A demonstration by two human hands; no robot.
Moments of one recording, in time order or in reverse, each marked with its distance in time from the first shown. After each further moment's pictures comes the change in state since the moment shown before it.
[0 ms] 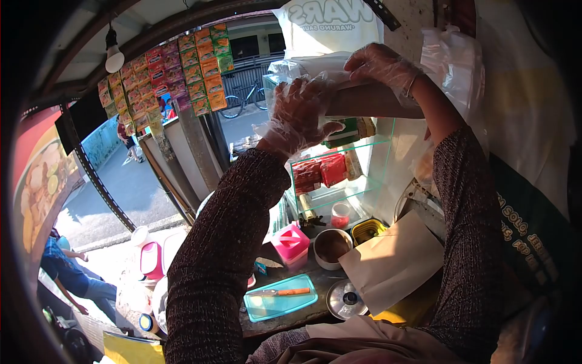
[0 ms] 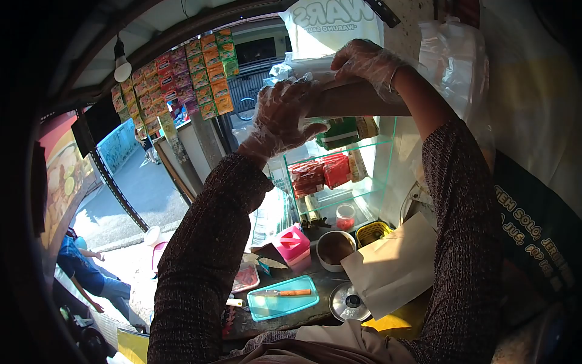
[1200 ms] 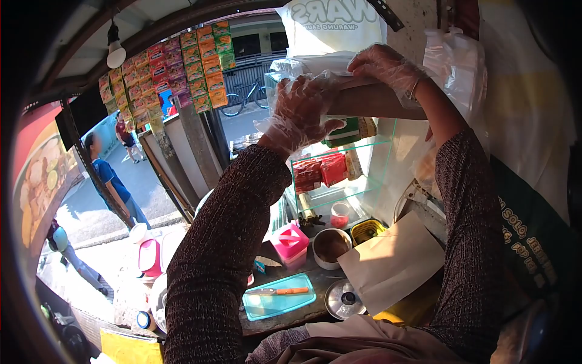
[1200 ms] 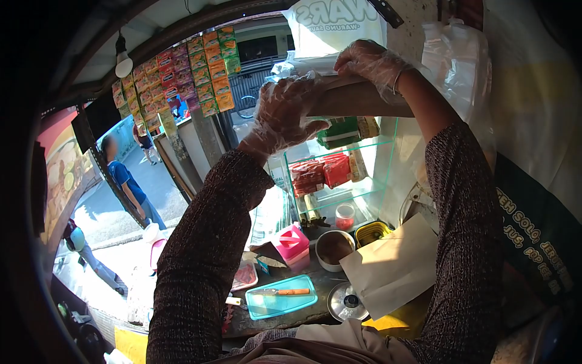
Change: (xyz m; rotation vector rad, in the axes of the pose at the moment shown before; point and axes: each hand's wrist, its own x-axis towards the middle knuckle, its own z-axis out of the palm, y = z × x) left_hand 0.002 0.000 -0.001 0.018 -0.009 -0.006; right_hand -0.007 -0.009 -0.004 -0.095 -0.016 -0.057
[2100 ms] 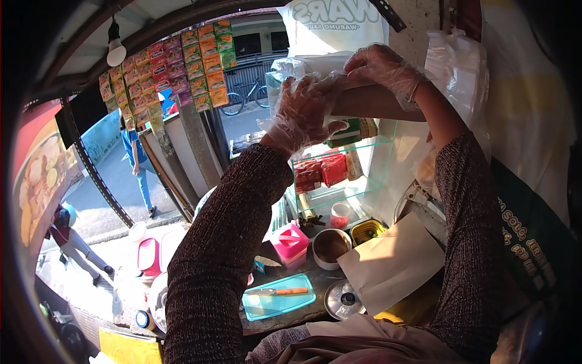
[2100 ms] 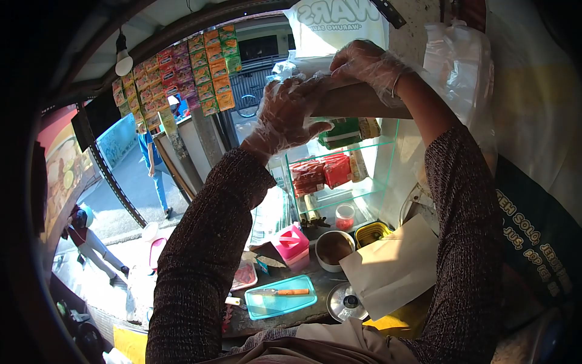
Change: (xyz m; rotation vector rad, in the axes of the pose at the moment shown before) left_hand 0.002 0.002 -0.003 -0.084 0.013 0.025; right_hand 0.008 -0.005 0.008 -0.065 0.044 -0.049
